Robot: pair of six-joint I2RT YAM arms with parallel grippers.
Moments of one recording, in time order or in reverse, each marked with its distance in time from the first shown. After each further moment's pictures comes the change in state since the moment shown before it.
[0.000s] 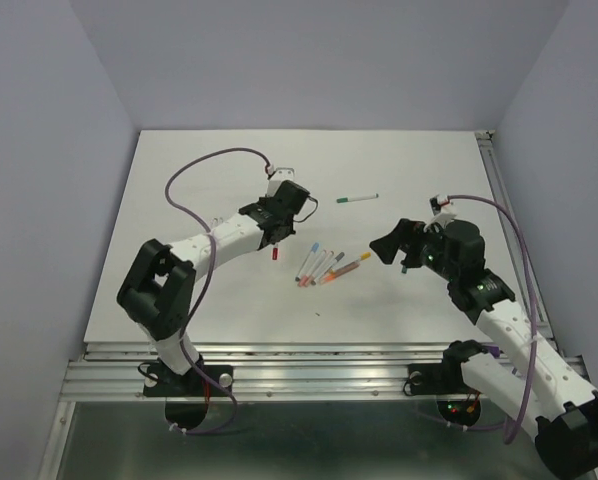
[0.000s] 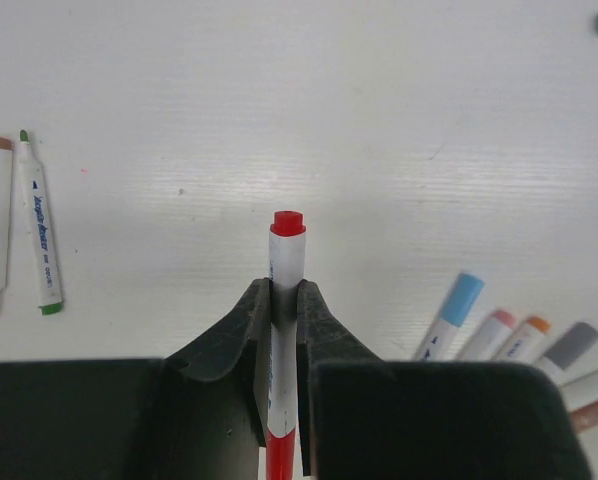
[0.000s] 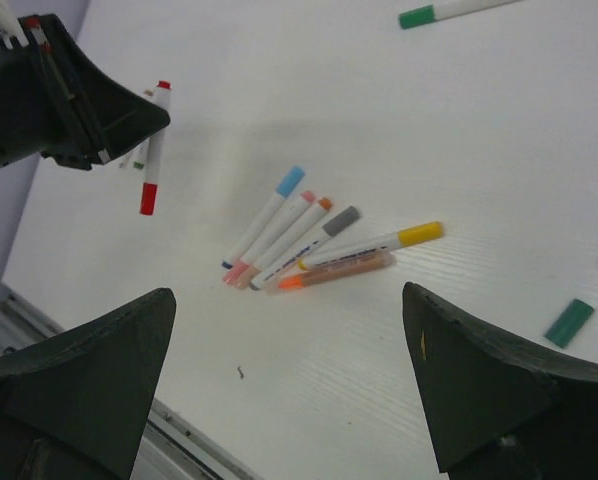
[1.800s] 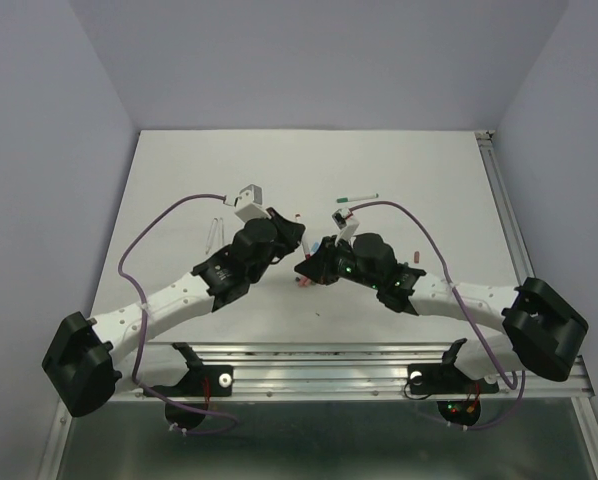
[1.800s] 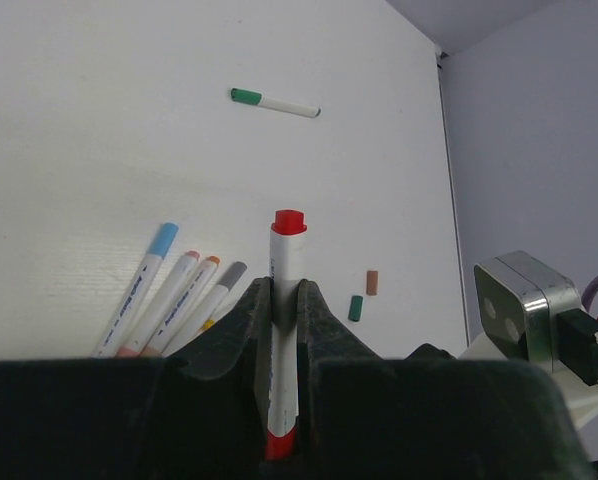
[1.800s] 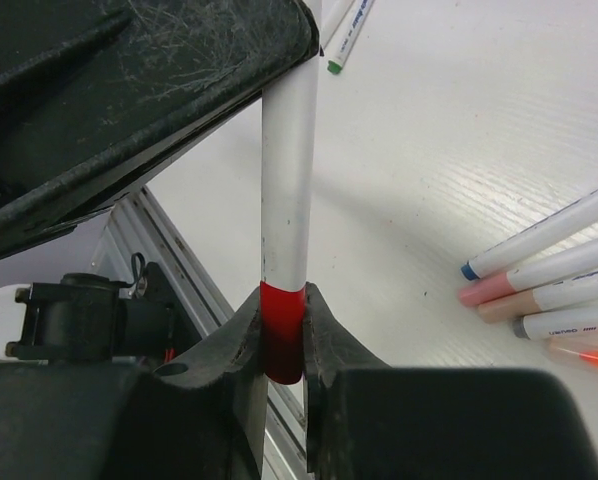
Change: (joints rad) left arm -0.149 -0.591 -0.431 0.441 0.101 -0.505; right arm 0.563 0.547 0.061 0.607 0.067 0.230
